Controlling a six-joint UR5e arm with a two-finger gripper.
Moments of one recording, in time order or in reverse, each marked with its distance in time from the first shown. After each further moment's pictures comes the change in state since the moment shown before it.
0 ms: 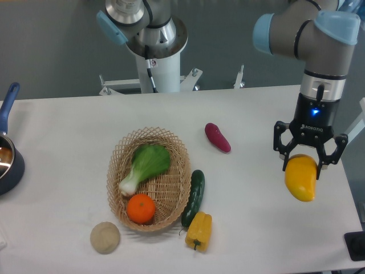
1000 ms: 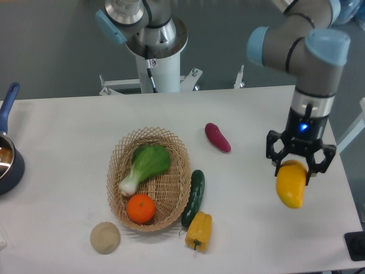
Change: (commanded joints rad) arm -0.084 -0.075 -0.048 0.008 0.236 0.046
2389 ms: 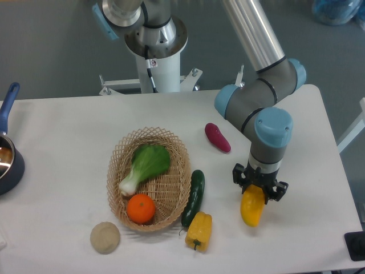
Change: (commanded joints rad) arm -0.120 -0.170 -0.046 0.058 0.209 -0.170
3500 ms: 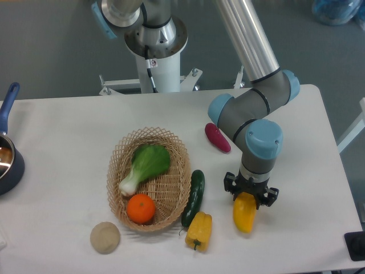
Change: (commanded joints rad) arm -0.015 0.003 0.037 0.000 0.002 -0.008
